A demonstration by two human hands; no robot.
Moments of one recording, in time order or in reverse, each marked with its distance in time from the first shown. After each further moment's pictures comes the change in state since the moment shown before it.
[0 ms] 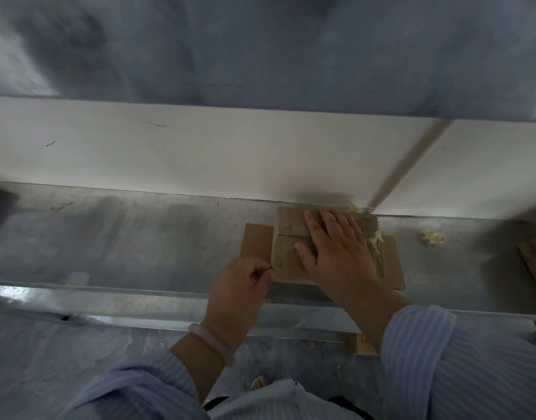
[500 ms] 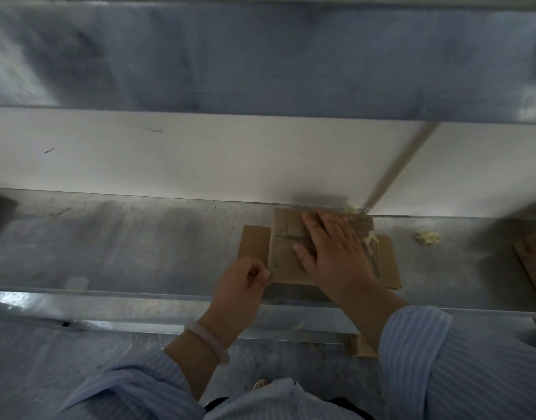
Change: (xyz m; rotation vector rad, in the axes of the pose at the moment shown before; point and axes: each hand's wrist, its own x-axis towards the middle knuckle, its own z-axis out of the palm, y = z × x) left_hand 0.003 -0.008 0.007 -0.235 -0.153 -0.155; right_hand -0.005 0.001 -0.005 0.149 0.080 -0.019
